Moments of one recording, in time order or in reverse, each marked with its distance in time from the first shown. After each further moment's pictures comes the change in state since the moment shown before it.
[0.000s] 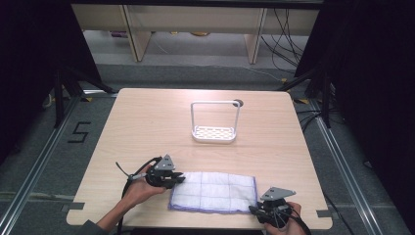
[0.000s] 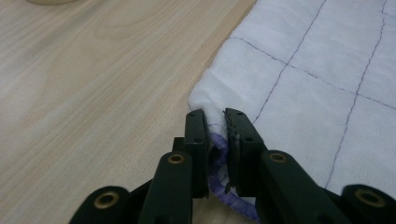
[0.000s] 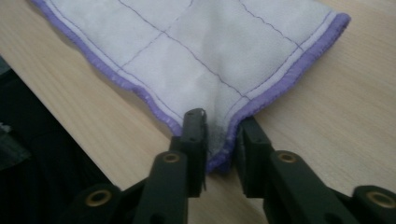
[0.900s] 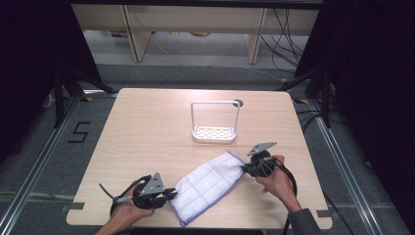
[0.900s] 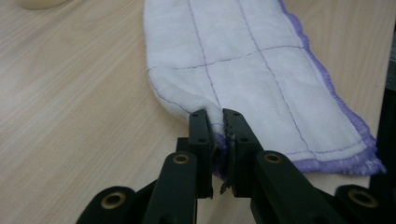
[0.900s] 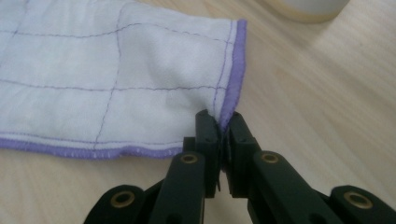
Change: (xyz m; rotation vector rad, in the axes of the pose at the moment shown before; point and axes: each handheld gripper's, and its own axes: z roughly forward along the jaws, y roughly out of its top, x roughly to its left) left arm -0.049 -0.027 -0.042 -0.051 0.017 0.057; right arm -0.064 0.111 0.046 0.028 0.024 -0.156
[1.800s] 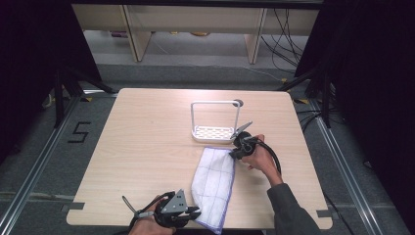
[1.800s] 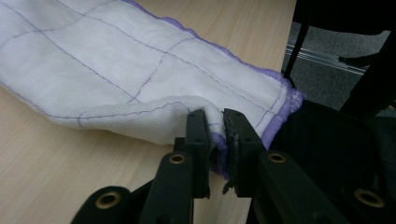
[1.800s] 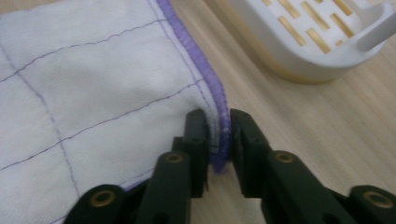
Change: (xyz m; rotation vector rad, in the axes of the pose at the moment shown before) left arm -0.062 0.022 0.032 -0.029 -0.183 0.018; right arm -0.029 0.060 0.054 0.139 0.005 -0.077
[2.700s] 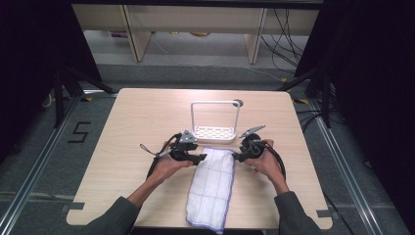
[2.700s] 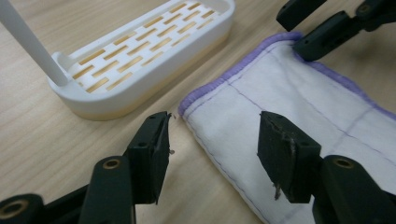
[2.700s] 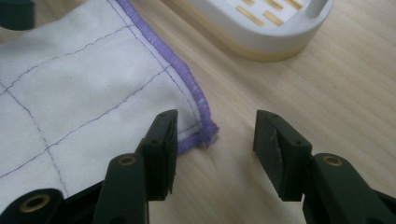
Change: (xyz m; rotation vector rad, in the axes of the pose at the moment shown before) left arm 0.161 0.067 0.051 0.010 0.269 -0.183; right arm -0.005 -0.025 -0.006 -0.110 -0.026 0.176
